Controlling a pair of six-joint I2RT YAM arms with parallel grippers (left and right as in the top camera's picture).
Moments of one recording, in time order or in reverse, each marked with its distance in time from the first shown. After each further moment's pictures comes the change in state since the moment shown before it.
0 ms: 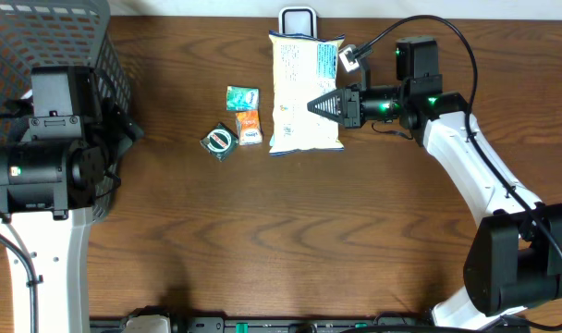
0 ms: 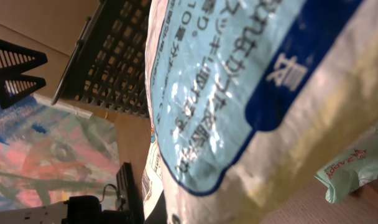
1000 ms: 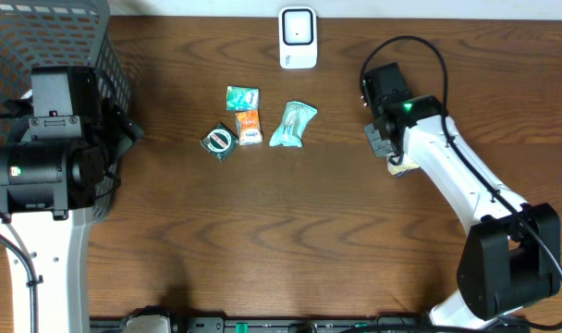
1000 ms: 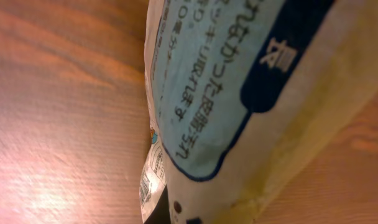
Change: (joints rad) left arm 0.000 0.000 0.000 0.000 0.000 0.000; right arm 0.119 0.000 0.003 -0.494 1.492 -0.302
